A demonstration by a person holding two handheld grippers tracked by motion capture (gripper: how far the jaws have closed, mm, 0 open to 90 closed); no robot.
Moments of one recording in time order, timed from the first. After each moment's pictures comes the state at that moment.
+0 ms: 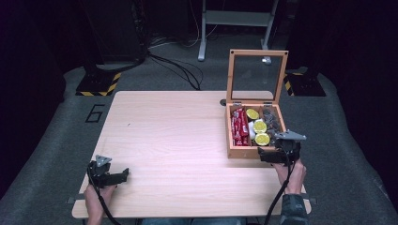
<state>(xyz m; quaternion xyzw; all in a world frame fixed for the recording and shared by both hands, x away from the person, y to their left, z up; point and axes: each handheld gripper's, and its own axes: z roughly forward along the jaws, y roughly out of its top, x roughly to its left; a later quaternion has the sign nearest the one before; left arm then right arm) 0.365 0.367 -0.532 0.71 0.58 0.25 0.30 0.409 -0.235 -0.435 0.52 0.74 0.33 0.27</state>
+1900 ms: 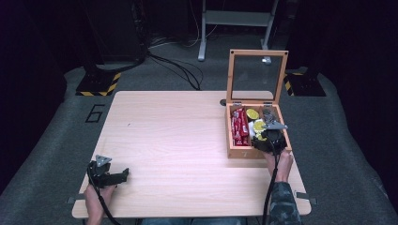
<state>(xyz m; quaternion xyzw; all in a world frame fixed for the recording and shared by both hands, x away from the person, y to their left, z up) 0.365 0.367 -0.532 0.71 0.58 0.25 0.30 0.455 -0.208 -0.451 0.53 0.74 0.29 0.30</state>
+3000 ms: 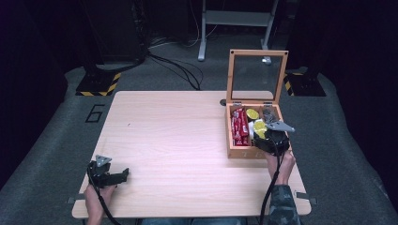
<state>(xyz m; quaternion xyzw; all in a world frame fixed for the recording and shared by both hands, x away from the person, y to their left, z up) 0.365 0.367 -0.532 0.71 0.58 0.25 0.30 0.432 -0.204 -0.423 0.51 0.72 0.34 0.33</state>
